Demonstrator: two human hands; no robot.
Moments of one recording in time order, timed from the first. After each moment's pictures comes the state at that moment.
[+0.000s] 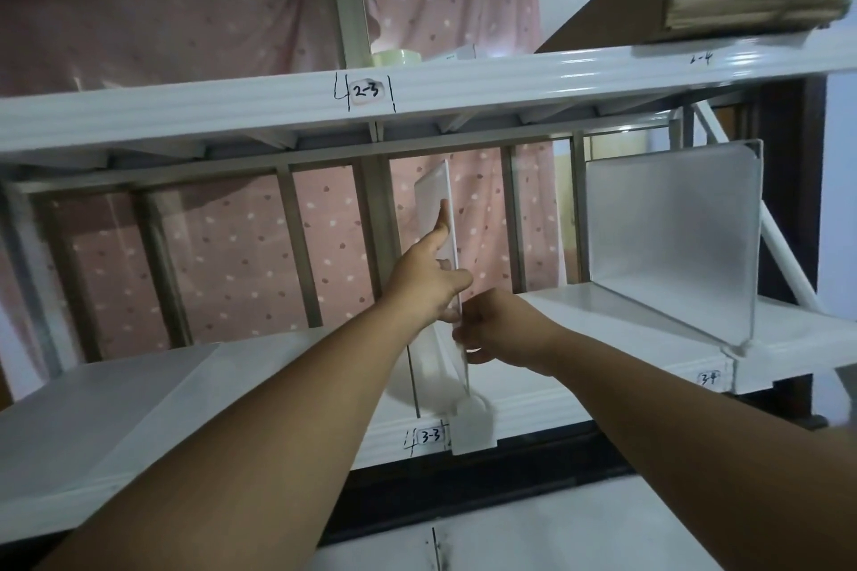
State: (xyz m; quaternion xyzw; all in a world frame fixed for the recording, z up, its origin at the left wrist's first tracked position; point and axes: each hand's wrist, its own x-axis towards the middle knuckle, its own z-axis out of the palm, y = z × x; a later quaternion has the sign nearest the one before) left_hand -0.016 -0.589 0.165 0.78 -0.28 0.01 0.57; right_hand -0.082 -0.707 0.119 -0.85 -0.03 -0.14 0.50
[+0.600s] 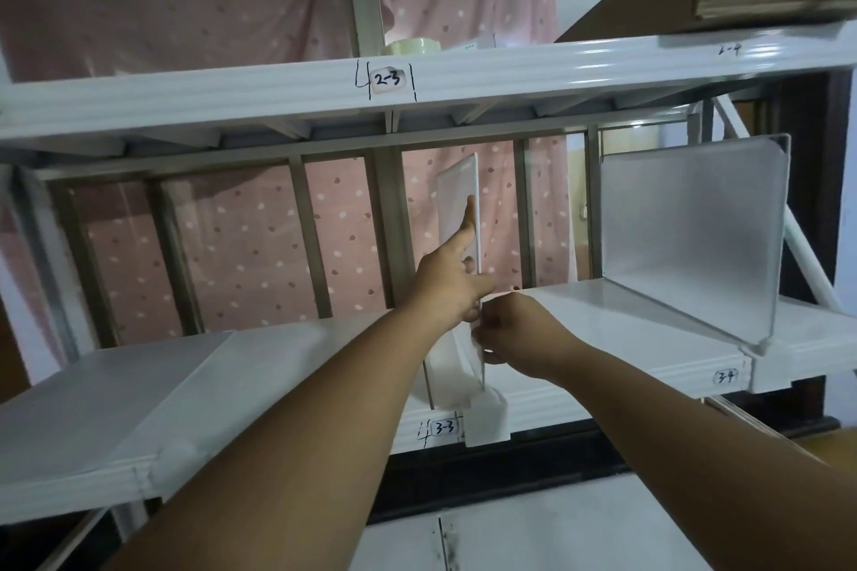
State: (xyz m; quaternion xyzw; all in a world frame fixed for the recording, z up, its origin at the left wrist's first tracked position) left_hand -0.021 -0.591 0.154 0.77 -0.30 -0.01 0.56; right_hand -0.065 -0.709 0.094 -0.88 0.00 -0.21 0.43
